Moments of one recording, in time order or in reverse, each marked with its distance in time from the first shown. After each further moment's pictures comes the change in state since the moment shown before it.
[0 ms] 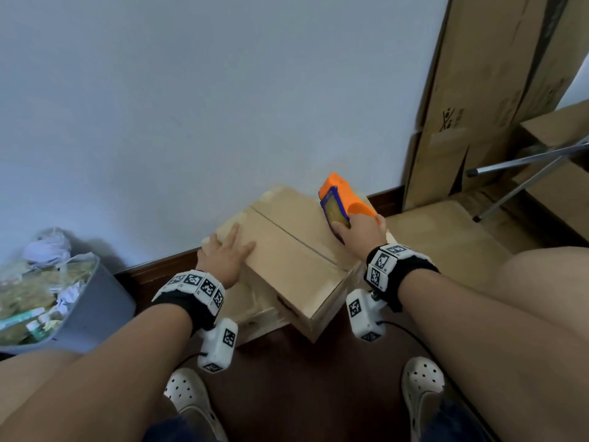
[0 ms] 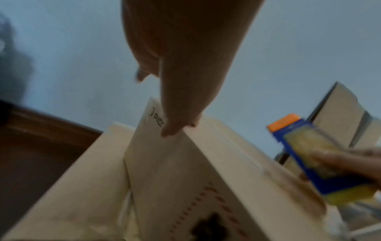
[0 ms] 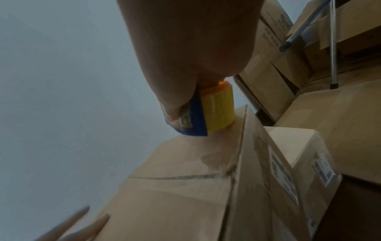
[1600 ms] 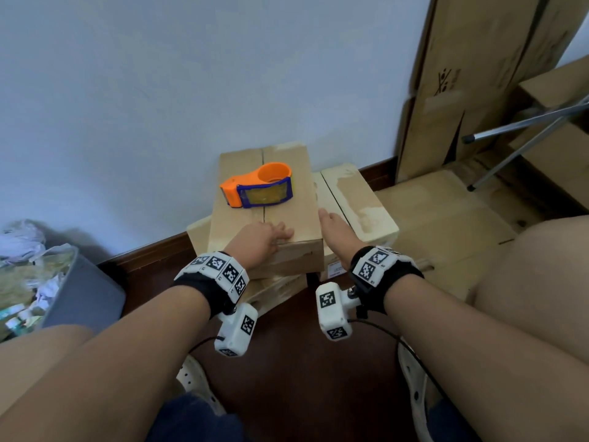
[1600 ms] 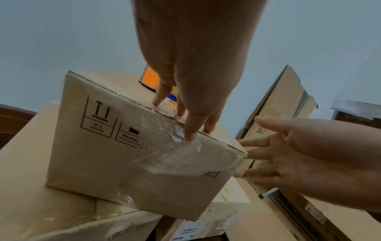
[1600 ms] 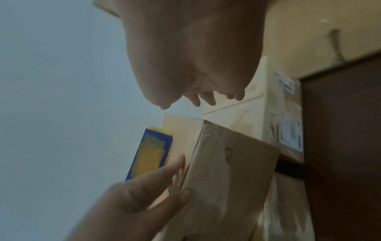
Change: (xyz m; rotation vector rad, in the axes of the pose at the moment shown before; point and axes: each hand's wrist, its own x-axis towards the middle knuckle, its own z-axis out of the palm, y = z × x) left_hand 0.012 0.073 -0.027 -0.014 0.087 0.437; right_hand -0.024 -0.018 0.035 0.734 -0.289 0.328
